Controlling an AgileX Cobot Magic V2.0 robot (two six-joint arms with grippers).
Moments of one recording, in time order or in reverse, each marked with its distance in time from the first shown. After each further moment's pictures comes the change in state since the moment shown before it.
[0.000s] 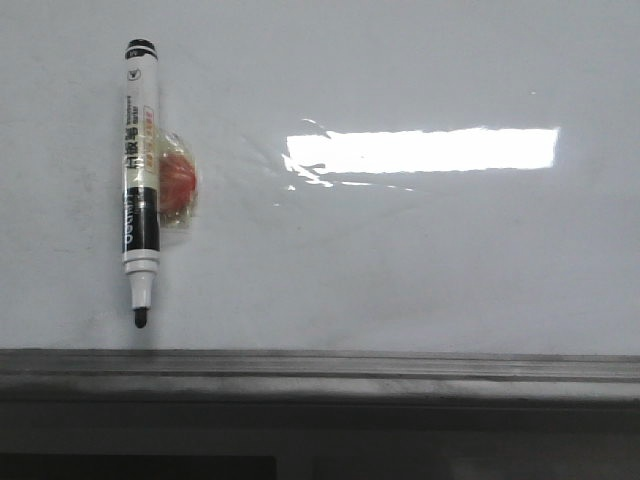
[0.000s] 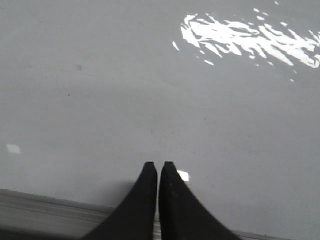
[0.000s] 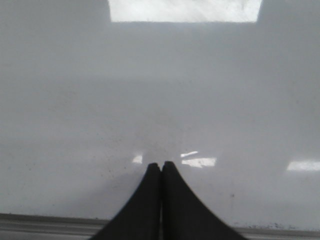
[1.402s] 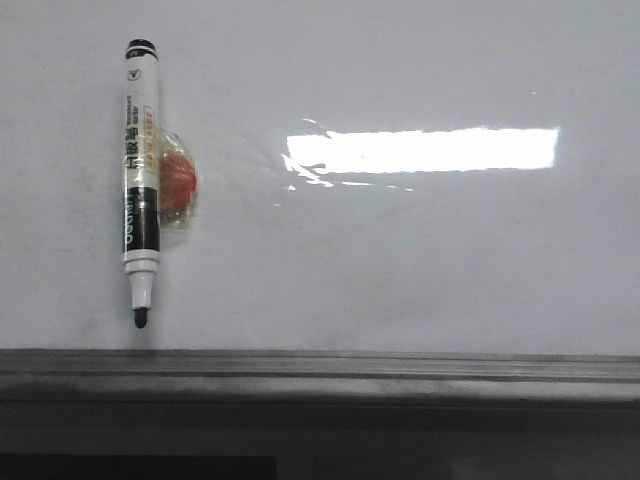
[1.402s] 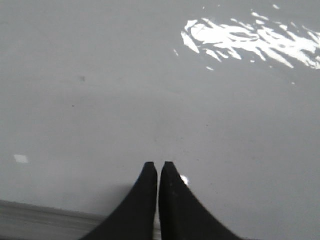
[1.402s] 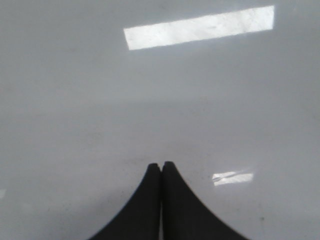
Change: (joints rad) left arm 0.000 0.000 0.000 0.045 -0.028 0.000; right arm 0.000 0.000 0.002 0.167 -0.093 0.000
